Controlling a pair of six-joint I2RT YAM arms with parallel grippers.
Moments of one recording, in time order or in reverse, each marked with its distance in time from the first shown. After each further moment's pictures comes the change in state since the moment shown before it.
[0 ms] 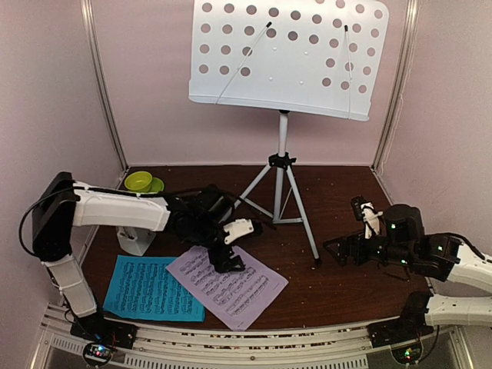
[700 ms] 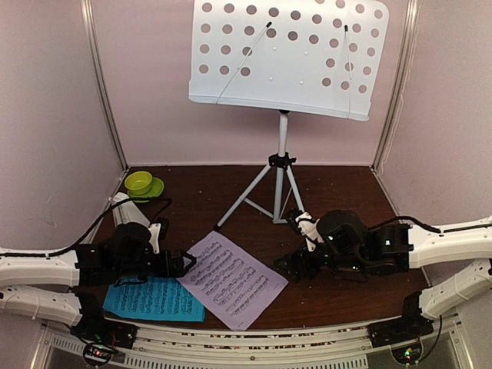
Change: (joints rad) left arm 0.027 -0.840 -0.776 0.303 -0.326 -1.113; right arm 0.341 0.515 0.248 0.140 0.111 -0.012
